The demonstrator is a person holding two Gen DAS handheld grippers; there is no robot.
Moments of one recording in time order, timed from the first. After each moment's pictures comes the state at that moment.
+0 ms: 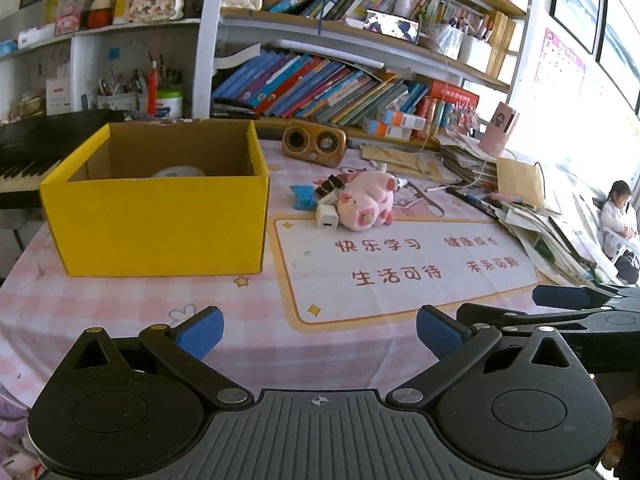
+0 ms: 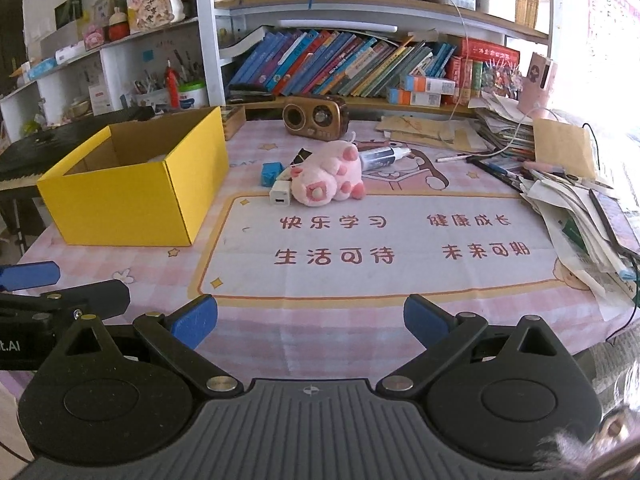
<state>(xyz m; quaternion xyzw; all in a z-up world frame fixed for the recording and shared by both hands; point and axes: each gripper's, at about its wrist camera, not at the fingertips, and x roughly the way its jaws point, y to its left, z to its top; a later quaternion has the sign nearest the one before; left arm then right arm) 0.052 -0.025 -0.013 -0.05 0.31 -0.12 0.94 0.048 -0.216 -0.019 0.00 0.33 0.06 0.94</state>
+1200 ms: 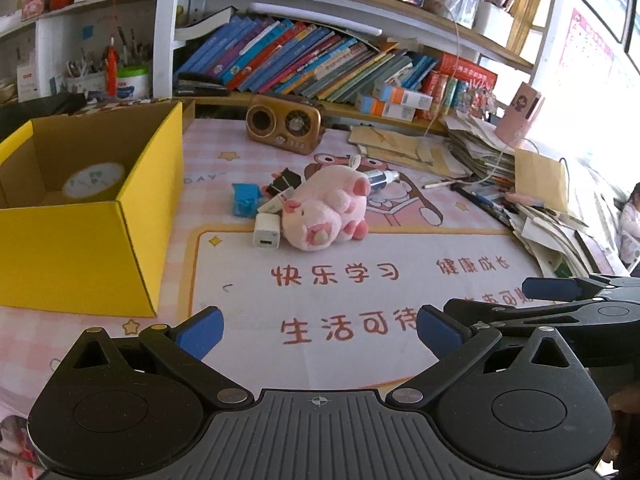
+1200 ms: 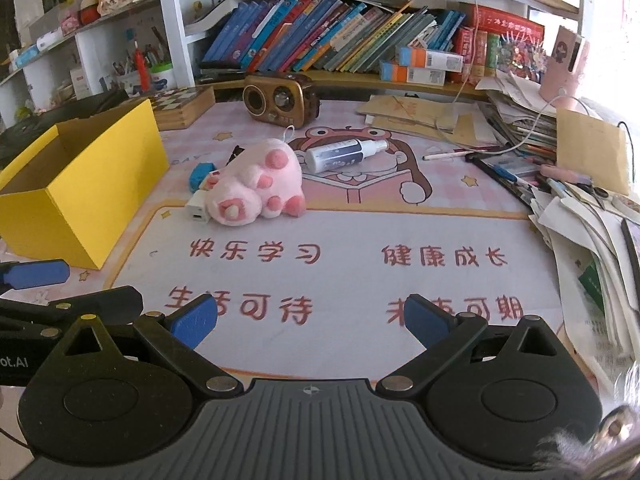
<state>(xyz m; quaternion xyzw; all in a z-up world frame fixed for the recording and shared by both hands) 0.156 -0.125 -0.028 -0.06 0.35 -0.09 0.93 0.176 -0.315 -0.035 -0.01 0.37 0.10 0.92</state>
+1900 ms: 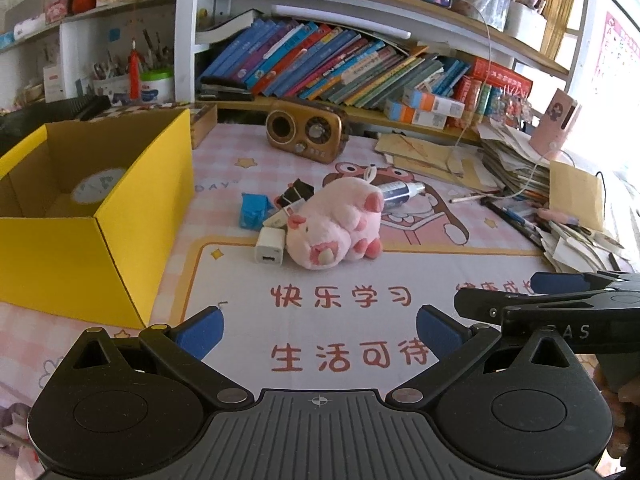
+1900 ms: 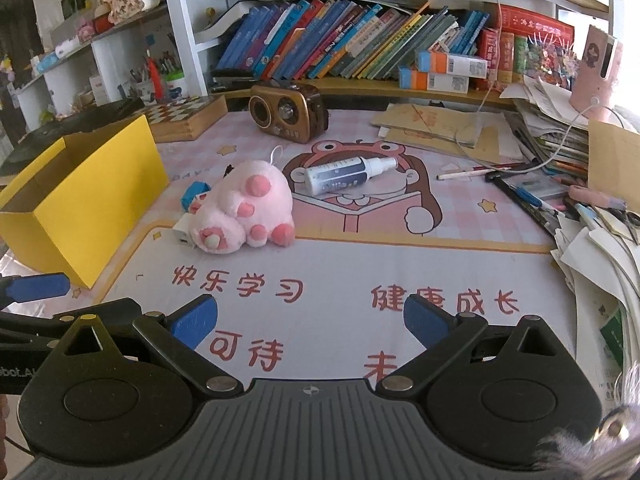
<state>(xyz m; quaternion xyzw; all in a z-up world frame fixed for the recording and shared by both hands) 0.178 -0.155 -0.027 -0.06 0.35 -0.03 0.94 0.224 -0.350 -0.038 0.00 0.37 0.16 0.92</state>
